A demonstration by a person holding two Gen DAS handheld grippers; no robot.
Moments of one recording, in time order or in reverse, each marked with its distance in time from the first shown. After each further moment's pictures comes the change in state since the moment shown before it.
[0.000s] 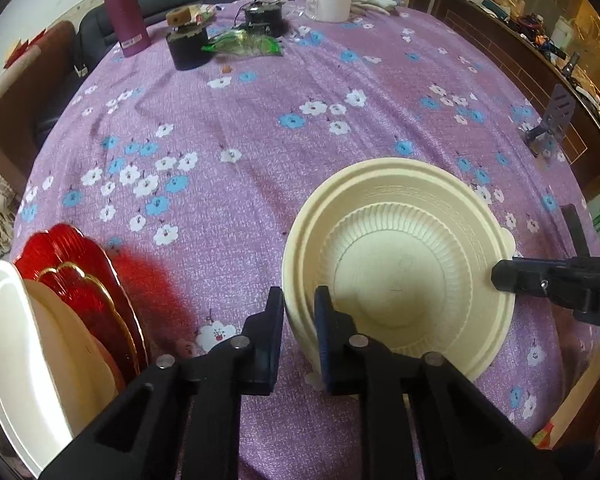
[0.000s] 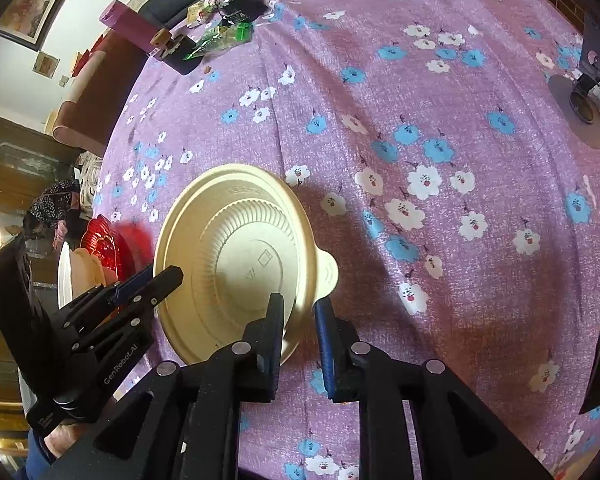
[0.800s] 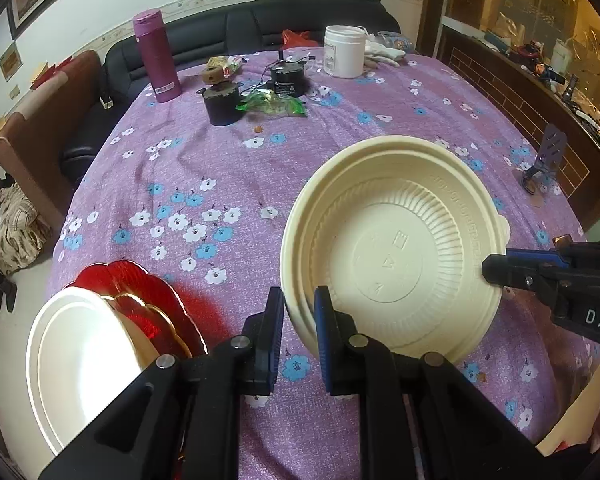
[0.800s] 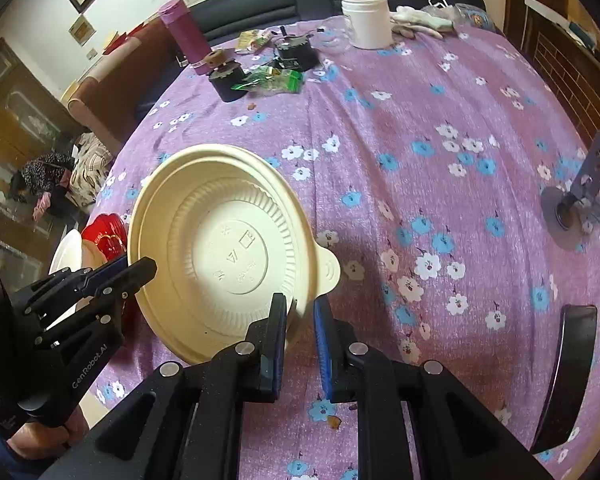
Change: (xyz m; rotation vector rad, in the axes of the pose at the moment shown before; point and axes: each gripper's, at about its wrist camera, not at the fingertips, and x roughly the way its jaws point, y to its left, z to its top) left arm -0.048 0.011 0.006 -0.018 -0.155 0.060; right arm -0.028 0.053 0.004 -0.218 -0.149 -0.112
